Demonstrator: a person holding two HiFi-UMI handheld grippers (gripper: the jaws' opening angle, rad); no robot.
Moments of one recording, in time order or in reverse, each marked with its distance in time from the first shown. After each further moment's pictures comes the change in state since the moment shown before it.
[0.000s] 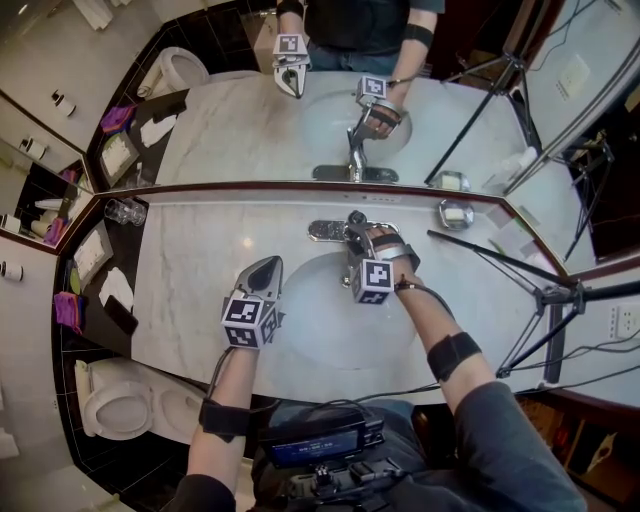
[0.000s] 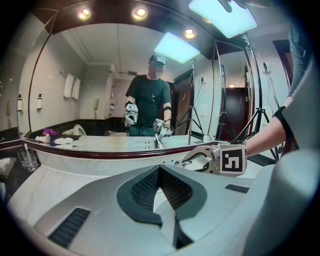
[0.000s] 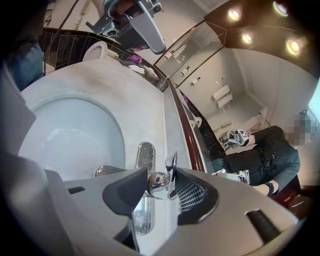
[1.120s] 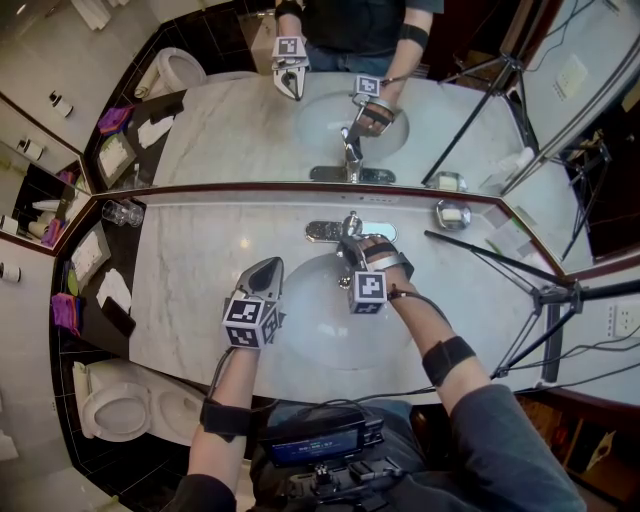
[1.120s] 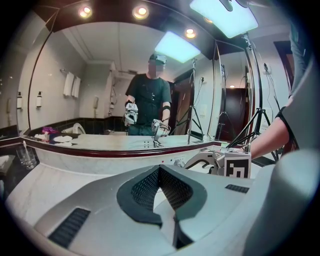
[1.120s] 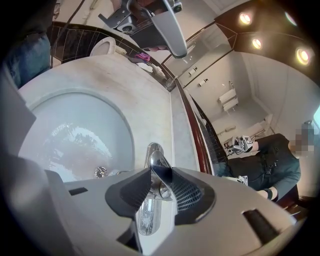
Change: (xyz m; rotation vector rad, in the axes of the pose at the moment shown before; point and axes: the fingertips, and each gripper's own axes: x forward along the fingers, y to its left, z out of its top) left arm 0.005 -0.004 -0.005 -0.011 0.004 -0.008; right arm -0.002 0.029 0.007 -0.067 0.006 0.033
